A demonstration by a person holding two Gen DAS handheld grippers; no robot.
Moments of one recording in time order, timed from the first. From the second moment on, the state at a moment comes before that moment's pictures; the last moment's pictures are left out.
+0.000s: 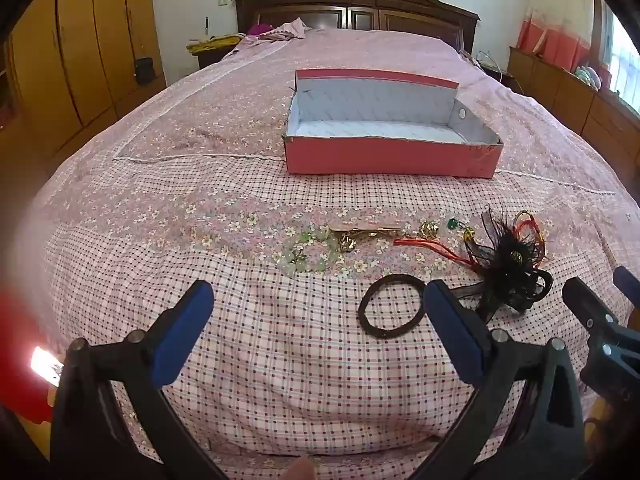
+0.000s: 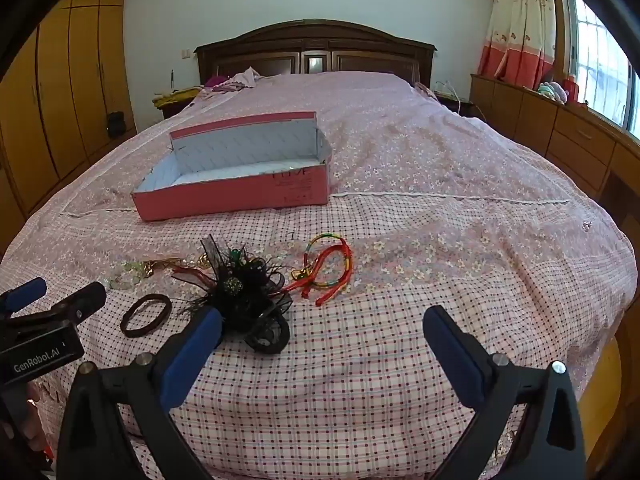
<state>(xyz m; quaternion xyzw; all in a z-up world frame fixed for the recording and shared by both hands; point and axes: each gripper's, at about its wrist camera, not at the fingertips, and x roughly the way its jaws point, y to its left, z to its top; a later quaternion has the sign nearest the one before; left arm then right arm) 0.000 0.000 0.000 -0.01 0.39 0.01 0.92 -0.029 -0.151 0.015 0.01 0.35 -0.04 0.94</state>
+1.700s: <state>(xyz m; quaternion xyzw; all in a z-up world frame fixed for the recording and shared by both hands) -0.002 -0.002 0.003 0.00 0.39 0.01 0.92 -0.031 -0.152 0.017 0.01 0.35 -0.04 0.94</state>
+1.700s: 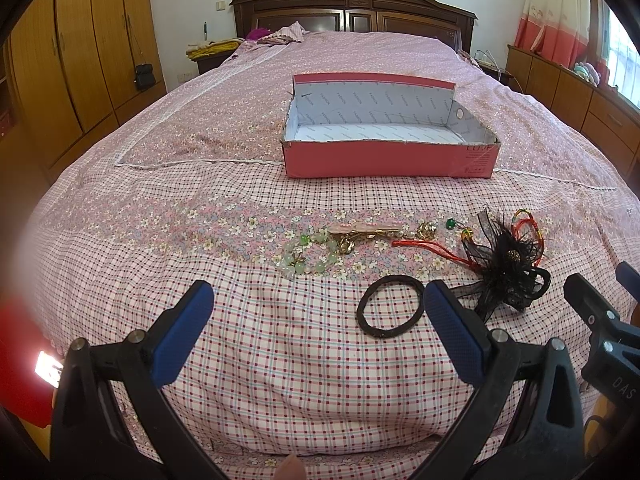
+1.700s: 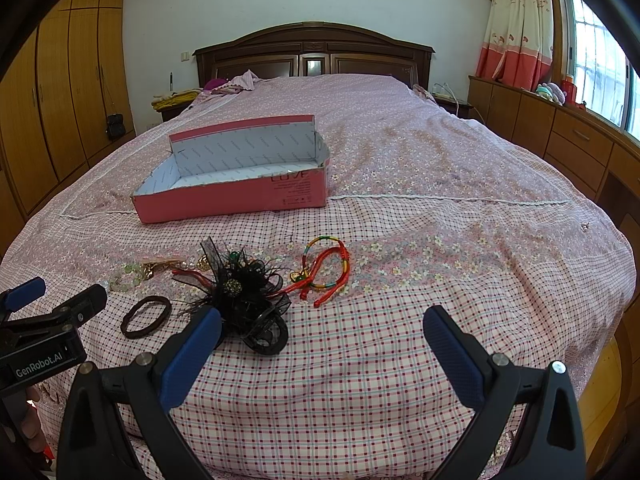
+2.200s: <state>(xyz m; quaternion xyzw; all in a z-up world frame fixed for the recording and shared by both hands) -0.002 -0.002 0.003 0.00 0.39 0.01 0.92 -0.032 -0.153 0.018 0.01 0.35 -0.04 0.94</state>
